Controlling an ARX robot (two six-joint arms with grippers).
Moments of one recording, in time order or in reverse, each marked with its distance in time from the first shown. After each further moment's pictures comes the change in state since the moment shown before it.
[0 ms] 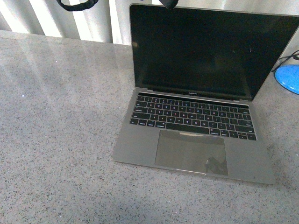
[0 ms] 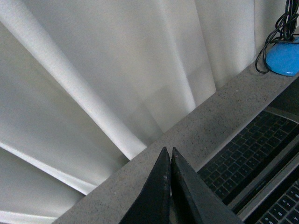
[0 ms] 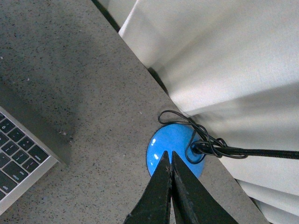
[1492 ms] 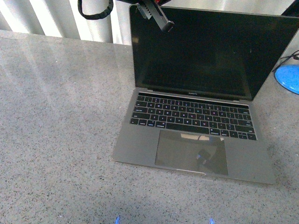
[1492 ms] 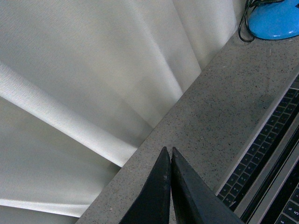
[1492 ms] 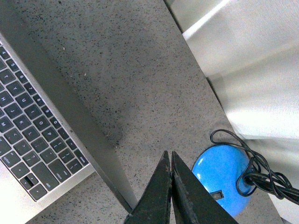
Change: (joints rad) left arm 0.035 0.192 0.229 -0.184 0.125 0.183; right arm 0.072 0.115 0.042 -0.087 -0.073 -0.060
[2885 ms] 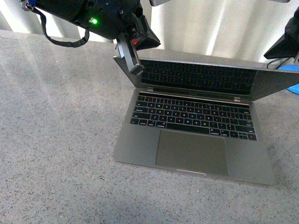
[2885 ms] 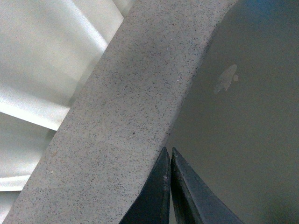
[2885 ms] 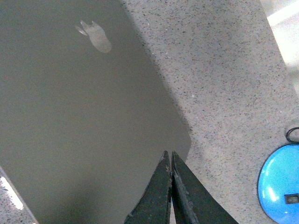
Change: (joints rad) left arm 0.027 -0.111 -0.152 -0.281 0.111 0.187; right arm 0.078 -0.153 -0.339 0.075 -0.033 0.004
